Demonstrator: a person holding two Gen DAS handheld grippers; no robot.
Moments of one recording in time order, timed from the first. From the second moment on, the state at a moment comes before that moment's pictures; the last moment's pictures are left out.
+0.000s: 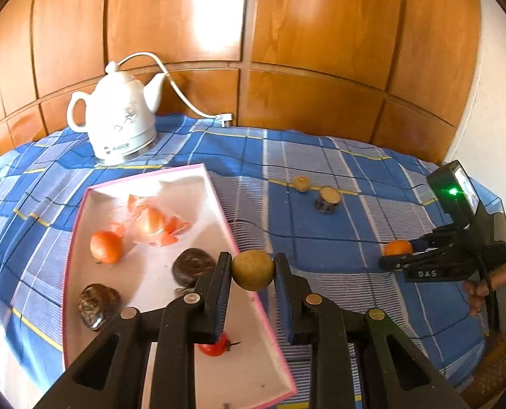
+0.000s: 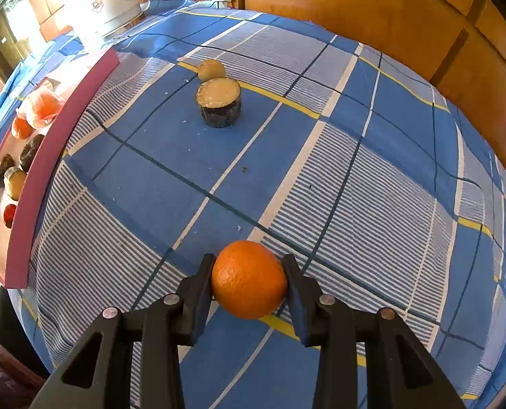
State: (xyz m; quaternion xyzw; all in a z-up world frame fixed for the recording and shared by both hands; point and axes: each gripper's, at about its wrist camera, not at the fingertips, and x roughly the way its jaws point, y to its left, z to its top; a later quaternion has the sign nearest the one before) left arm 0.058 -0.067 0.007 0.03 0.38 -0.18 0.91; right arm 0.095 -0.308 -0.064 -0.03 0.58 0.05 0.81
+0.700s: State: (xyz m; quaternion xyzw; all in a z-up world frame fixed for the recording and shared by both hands) left arm 0.066 -0.003 -0.031 0.01 0.42 -0.09 0.90; right arm 0.091 -0.301 -0.065 -0.05 0.58 0.04 0.81
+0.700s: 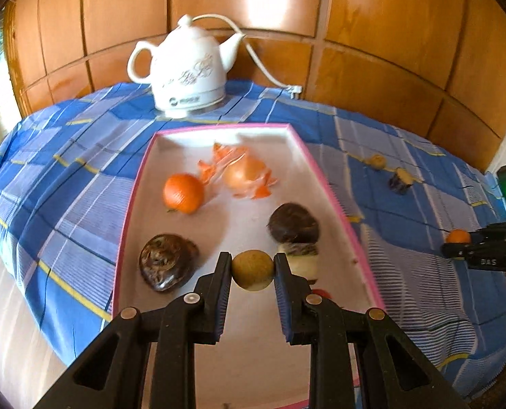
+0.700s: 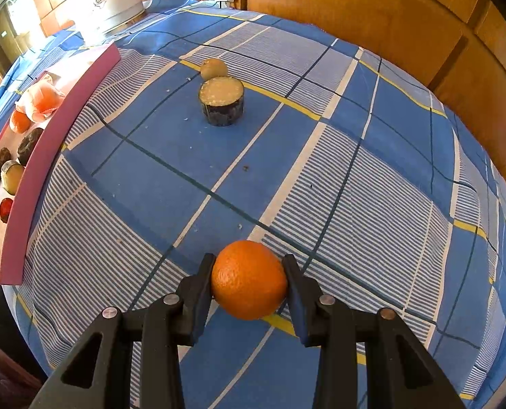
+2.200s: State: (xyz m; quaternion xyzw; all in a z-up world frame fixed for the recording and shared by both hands) left arm 0.067 0.009 -0.040 -0.01 0.43 -0.07 0.90; right arm 0.088 -0.297 -0.061 -0.06 0.58 0.03 0.81
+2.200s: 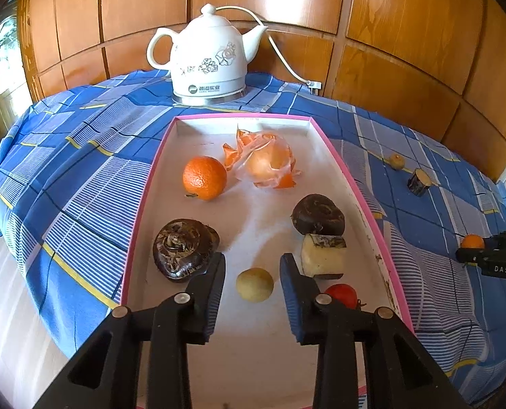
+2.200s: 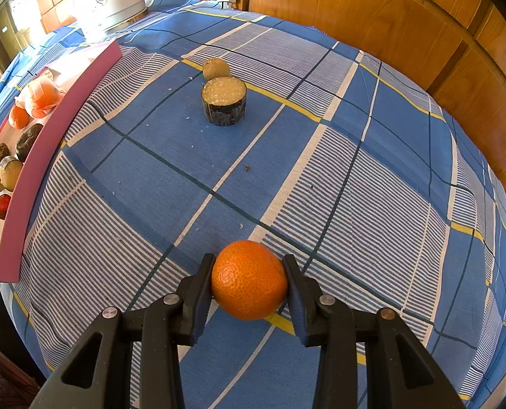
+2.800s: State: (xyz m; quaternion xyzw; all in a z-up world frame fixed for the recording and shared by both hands) left arm 0.067 0.030 -0.026 -0.02 0.41 -0.04 0.91; right arm 0.089 -0.295 -0.059 -0.07 0.57 0.03 0.82
